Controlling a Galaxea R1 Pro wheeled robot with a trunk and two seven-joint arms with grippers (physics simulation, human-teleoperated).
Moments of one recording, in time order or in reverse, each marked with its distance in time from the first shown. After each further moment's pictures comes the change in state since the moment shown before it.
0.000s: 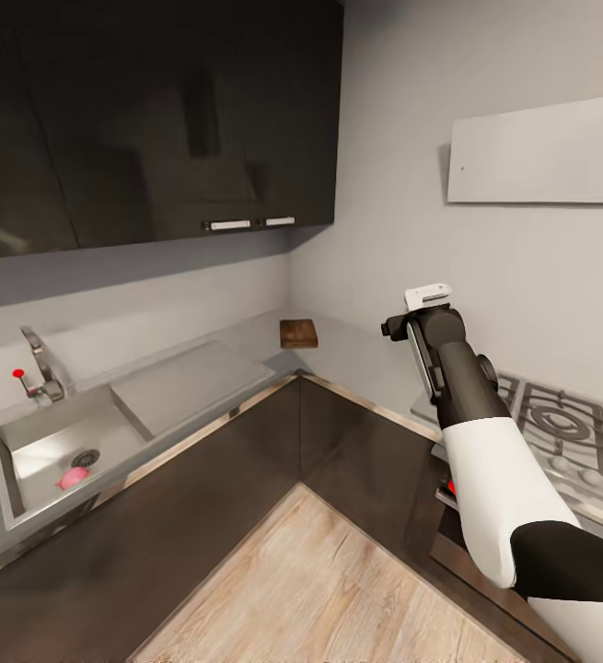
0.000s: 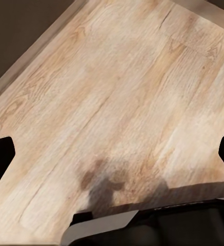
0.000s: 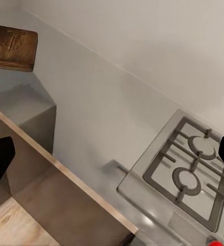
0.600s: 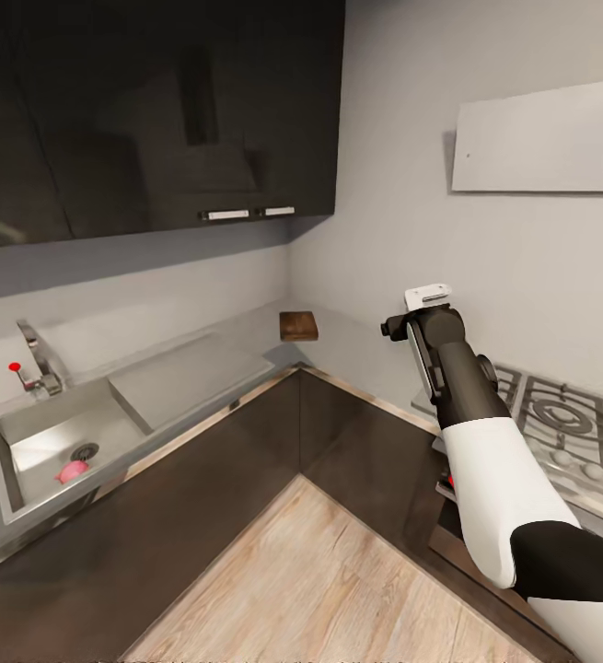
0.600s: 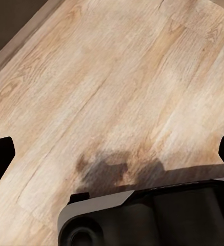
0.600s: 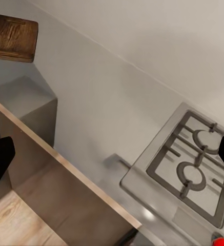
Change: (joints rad) left arm 0.000 -0.005 -0.001 0.034 0.000 -0.001 -0.001; right arm 0.000 0.001 0.000 0.000 0.000 0.000 0.000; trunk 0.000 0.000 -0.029
